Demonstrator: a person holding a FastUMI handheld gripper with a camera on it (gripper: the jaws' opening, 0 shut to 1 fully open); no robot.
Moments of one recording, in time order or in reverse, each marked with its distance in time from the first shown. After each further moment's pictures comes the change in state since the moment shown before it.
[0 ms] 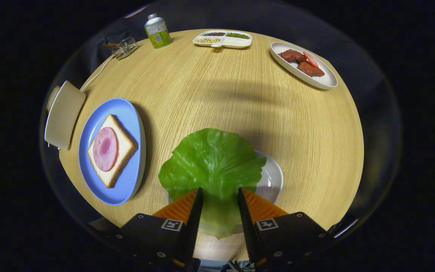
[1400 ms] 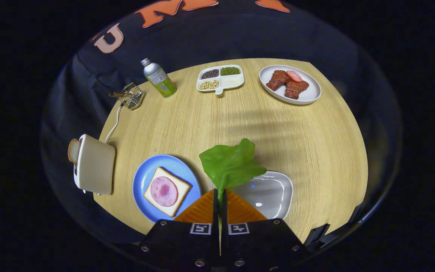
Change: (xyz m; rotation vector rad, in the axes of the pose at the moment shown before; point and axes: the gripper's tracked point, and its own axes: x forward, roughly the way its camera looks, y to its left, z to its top) arm -0.085 0.054 0.062 0.253 -0.179 0.160
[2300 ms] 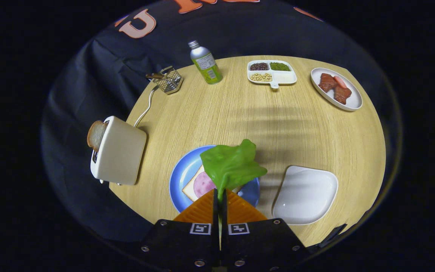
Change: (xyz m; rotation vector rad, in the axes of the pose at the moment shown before) arm 0.007 0.098 -0.017 -0.119 0.072 0.163
